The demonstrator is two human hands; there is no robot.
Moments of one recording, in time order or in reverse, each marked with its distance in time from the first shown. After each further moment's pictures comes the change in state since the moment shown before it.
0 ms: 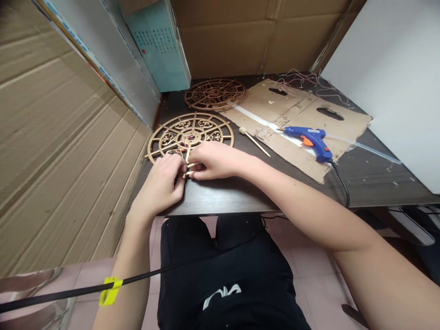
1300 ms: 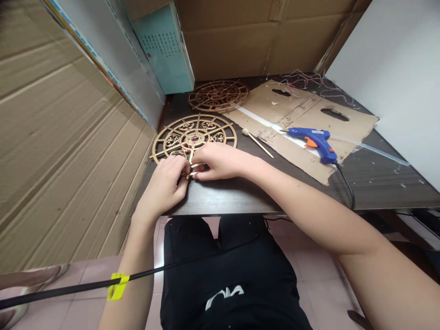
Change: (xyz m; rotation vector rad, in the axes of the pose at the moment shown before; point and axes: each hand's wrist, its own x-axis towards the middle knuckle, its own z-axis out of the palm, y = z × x) left_hand -0.003 0.002 -0.002 0.006 0.005 -0.007; right_hand -0.001 0.004 0.002 0.026 0.007 -0.025
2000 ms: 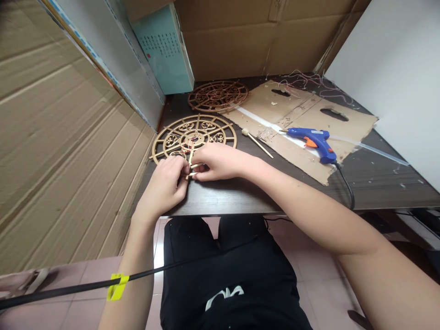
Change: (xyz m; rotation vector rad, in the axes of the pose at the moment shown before) left_hand 0.001 -0.001 0.002 -0.017 0.011 -0.001; right_hand -0.001 -0.002 -0.001 -0.009 -0.004 0.023
